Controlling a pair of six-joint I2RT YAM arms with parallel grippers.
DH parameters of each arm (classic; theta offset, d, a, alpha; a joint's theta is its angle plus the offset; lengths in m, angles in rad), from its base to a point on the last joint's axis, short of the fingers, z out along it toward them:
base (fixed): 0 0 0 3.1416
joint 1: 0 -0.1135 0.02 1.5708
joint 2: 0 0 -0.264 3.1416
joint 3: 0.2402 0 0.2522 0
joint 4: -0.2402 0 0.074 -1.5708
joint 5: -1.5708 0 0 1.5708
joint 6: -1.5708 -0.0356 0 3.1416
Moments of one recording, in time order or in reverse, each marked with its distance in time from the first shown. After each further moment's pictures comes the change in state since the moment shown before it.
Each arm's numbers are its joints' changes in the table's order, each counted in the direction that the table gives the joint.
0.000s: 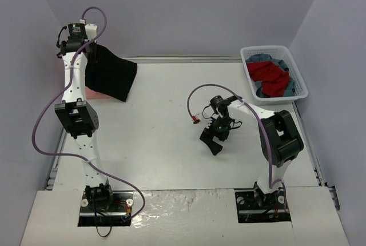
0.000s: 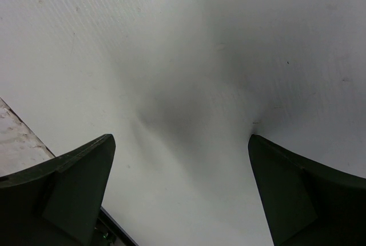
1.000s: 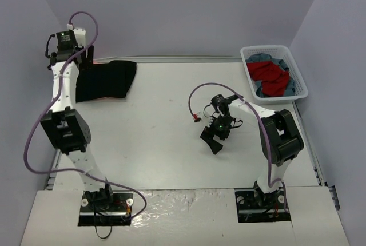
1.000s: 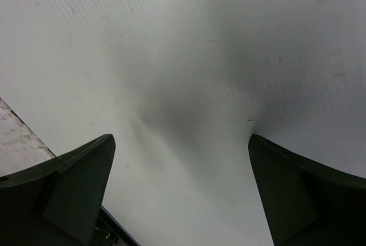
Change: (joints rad) left arm -0.055 -0.258 -0.431 0.246 0.121 -0.024; right arm 0.018 0.006 0.010 -0.006 0.008 -0.007
